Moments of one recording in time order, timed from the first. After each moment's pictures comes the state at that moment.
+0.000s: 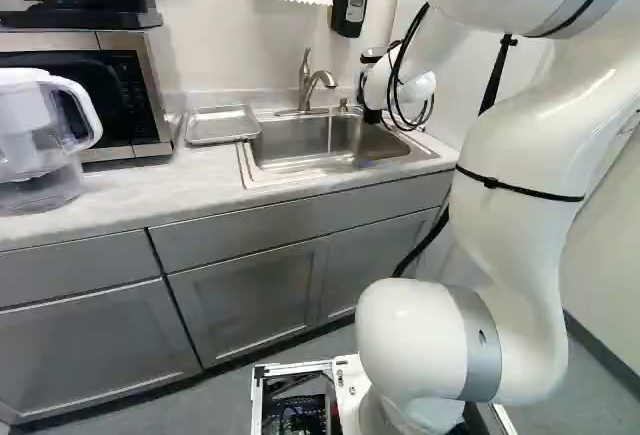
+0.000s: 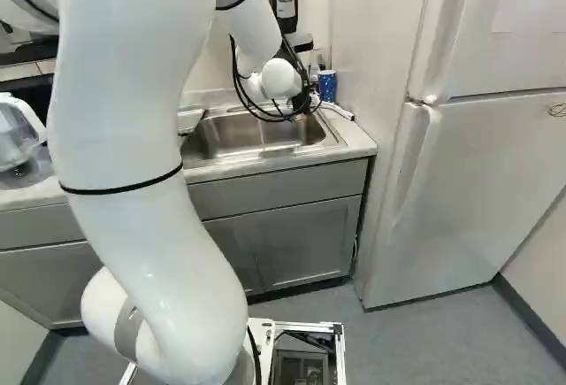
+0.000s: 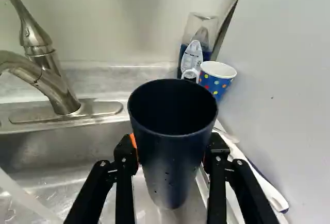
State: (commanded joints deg) arm -13.4 -13.3 -59.2 -20.7 25.4 7.4
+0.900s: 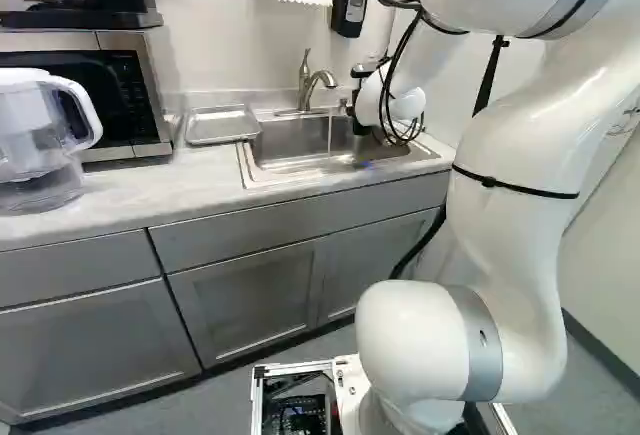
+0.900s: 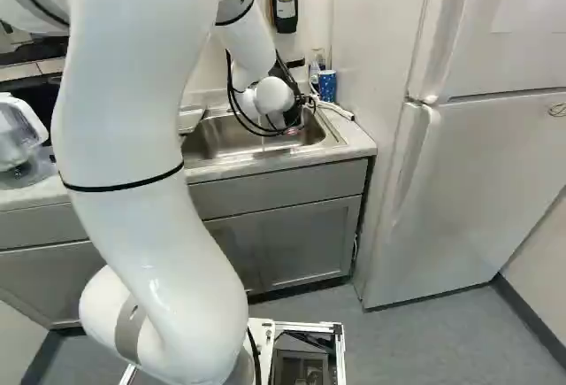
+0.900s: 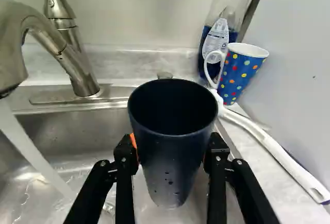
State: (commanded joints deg) arm -10.9 -14.3 -54.6 -20.7 30.5 7.4
